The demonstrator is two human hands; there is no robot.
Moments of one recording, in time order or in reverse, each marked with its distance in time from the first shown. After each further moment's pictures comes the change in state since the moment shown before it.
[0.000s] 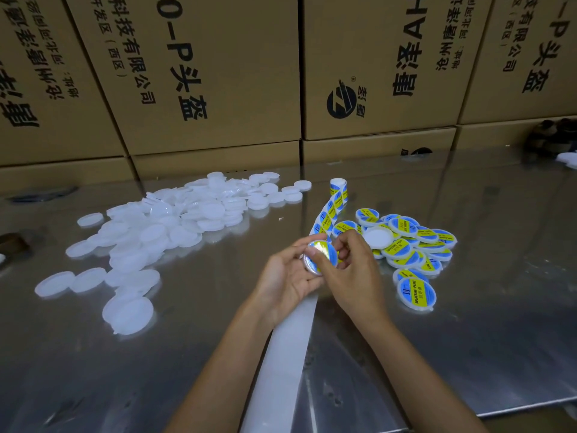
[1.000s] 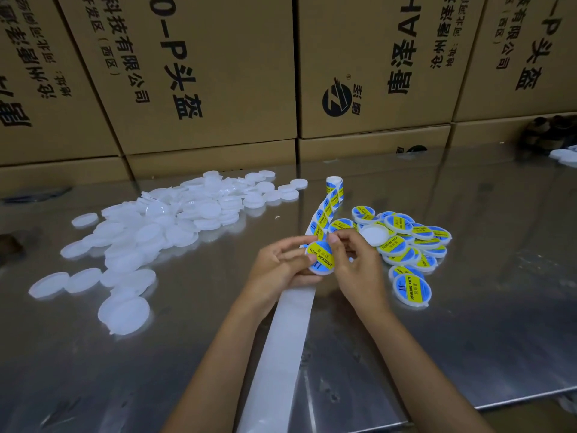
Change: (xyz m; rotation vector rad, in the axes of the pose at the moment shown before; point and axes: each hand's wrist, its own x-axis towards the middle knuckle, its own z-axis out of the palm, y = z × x) left_hand 0.000 0.001 -0.015 0.496 0.072 0.219; right_hand 0.005 -0.004 -0.007 0.236 -0.001 0.022
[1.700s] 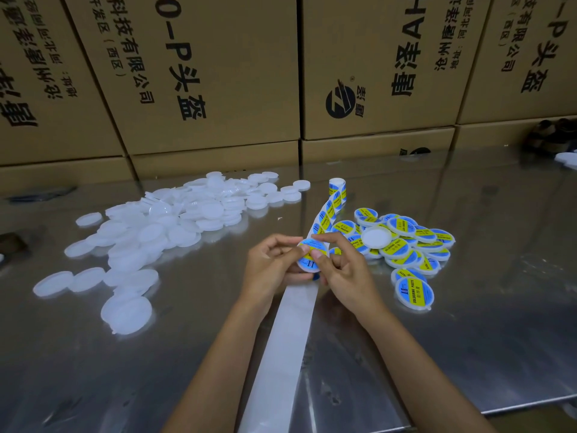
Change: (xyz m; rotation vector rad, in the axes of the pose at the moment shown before) left_hand 0.001 0.001 -0.004 -0.015 0.215 0.052; right_hand -0.003 0.007 0.005 0.115 -0.282 0.074
